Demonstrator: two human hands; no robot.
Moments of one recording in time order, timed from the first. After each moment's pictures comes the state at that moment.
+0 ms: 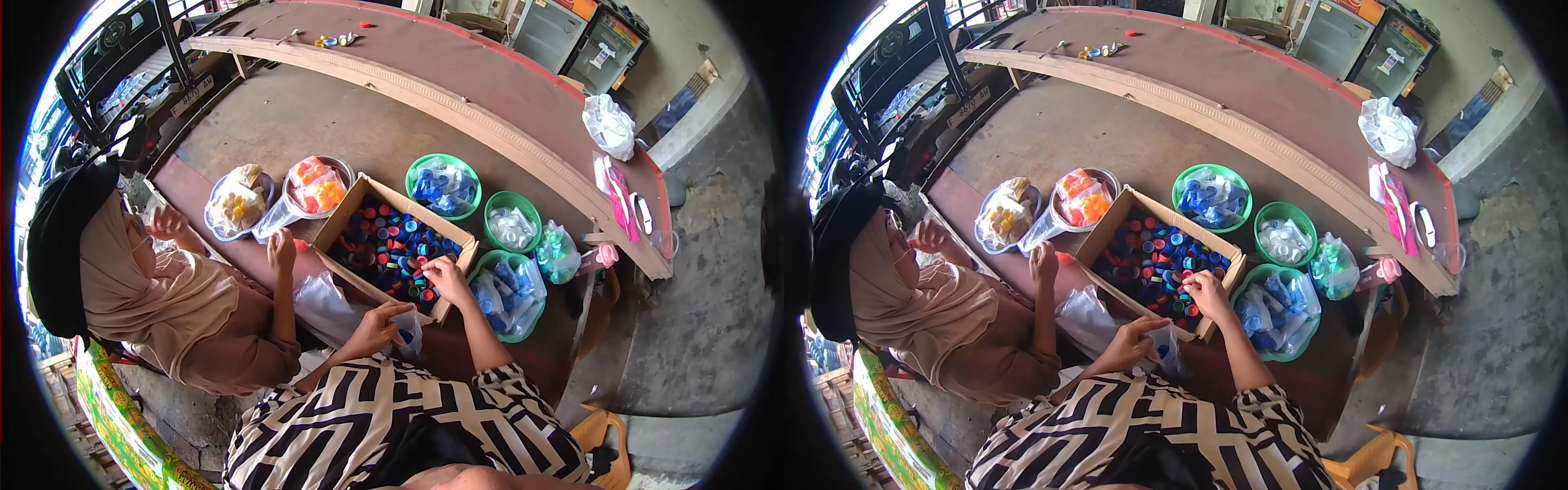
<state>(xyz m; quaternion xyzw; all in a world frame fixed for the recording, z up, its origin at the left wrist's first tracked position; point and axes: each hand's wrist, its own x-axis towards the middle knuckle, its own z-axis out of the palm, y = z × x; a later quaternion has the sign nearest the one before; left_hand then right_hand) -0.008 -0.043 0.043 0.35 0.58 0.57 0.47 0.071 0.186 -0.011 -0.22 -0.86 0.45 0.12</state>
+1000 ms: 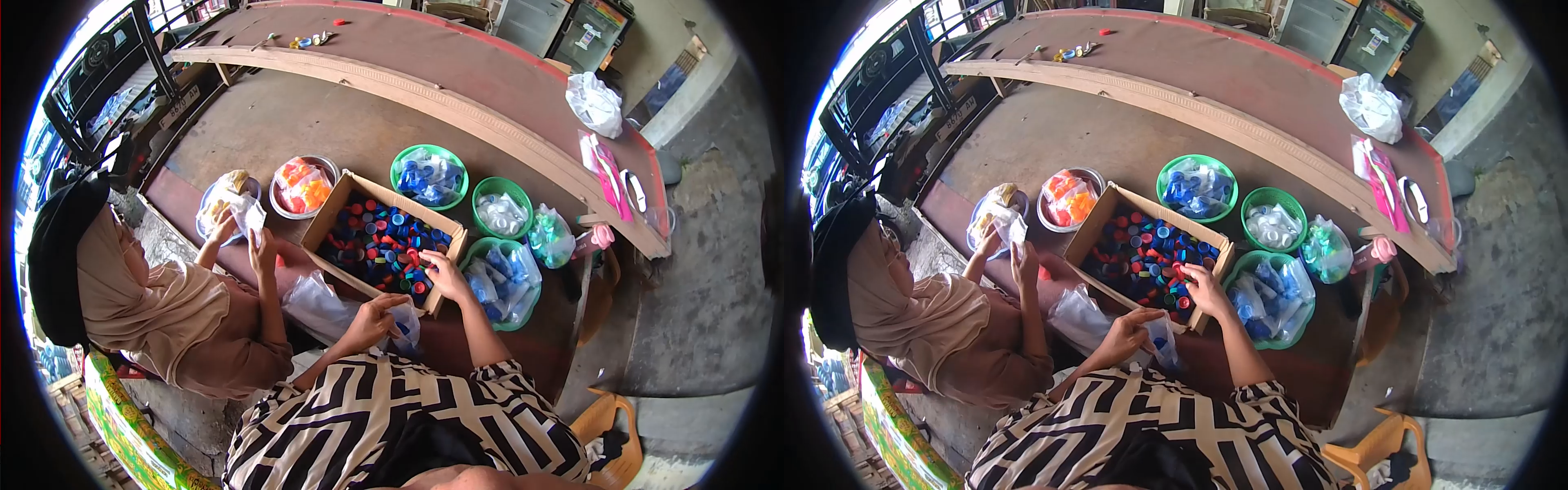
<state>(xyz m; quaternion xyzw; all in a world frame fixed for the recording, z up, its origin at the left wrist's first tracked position) -0.004 -0.031 0.040 0.35 0.58 0.55 0.48 0.096 0.201 -0.039 -0.19 -0.88 0.42 0.13</state>
